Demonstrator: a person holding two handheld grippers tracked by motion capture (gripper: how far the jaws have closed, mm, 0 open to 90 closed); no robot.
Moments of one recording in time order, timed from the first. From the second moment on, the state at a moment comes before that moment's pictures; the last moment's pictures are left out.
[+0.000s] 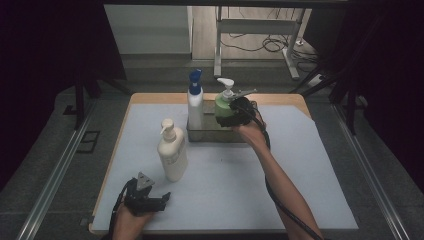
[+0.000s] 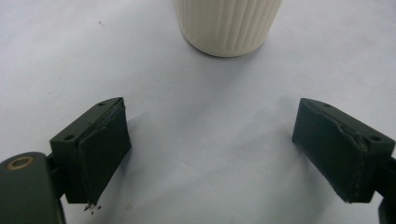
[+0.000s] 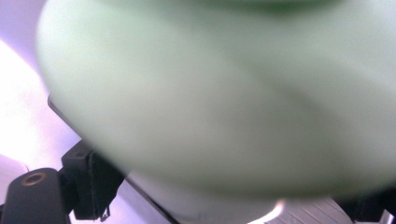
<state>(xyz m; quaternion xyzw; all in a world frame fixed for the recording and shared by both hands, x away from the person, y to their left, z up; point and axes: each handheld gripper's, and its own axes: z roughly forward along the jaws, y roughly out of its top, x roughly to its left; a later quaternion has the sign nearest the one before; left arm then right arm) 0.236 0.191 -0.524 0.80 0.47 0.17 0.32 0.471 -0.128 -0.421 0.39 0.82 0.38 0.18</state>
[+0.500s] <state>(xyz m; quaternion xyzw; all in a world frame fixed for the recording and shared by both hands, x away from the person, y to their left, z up) 0.236 0.191 -0.524 0.80 0.47 0.17 0.32 0.452 -0.150 -0.431 0.39 0.82 0.39 0.16</state>
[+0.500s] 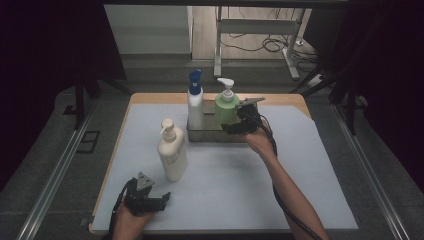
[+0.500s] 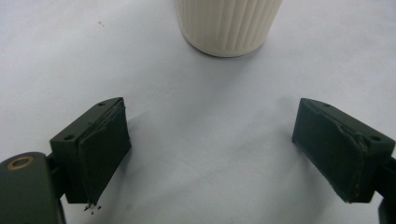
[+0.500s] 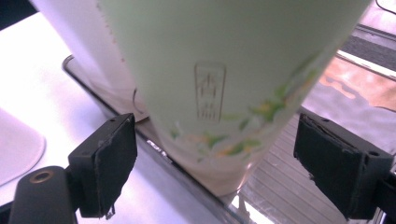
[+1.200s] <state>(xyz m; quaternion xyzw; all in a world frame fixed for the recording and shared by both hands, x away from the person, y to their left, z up) 0.236 0.191 -0.524 0.80 0.47 0.17 0.32 0.442 -0.195 -0.426 0.42 0.80 0.40 0.15</state>
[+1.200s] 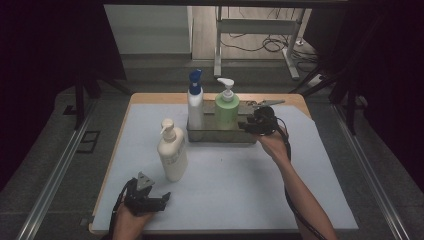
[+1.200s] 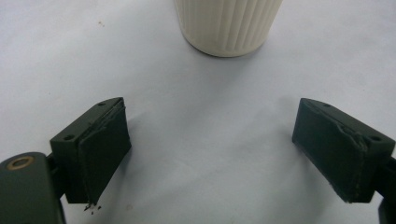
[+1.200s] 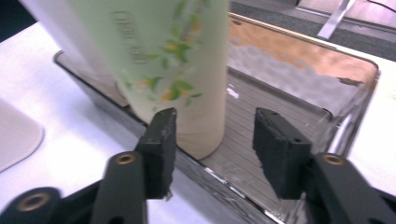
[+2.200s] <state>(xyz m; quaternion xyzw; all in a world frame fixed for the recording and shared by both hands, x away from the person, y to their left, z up) 0.236 0.191 -0.524 0.80 0.47 0.17 0.32 0.479 -0.175 -0.447 0.46 0.80 0.36 0.17</state>
